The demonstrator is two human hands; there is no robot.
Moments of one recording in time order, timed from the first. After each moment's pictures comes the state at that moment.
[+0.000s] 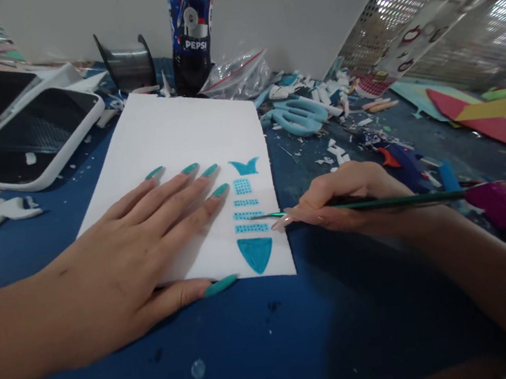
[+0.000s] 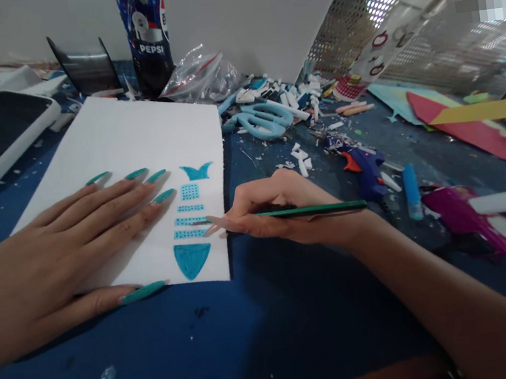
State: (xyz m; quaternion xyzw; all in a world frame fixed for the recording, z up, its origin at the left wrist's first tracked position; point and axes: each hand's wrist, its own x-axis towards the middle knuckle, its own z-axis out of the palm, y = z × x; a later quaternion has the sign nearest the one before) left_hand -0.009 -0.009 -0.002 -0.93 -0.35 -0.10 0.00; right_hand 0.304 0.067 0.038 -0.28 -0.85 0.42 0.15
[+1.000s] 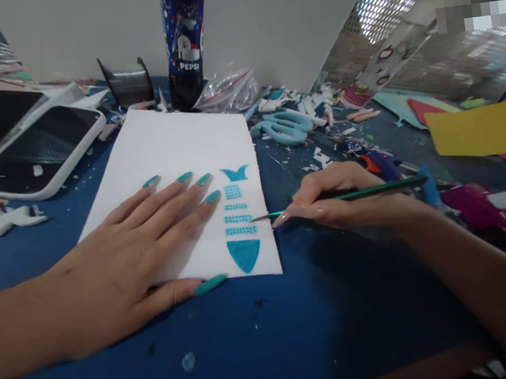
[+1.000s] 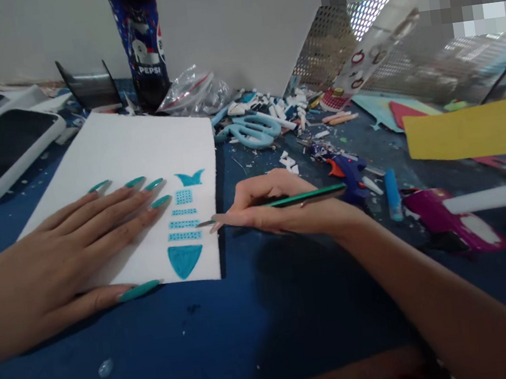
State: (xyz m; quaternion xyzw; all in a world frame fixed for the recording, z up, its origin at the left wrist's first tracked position) left_hand -0.011 -0.009 -0.002 -0.93 -0.36 -0.09 -0.02; right_hand 0.317 0.071 0.040 -0.31 -0.81 0.48 0.16
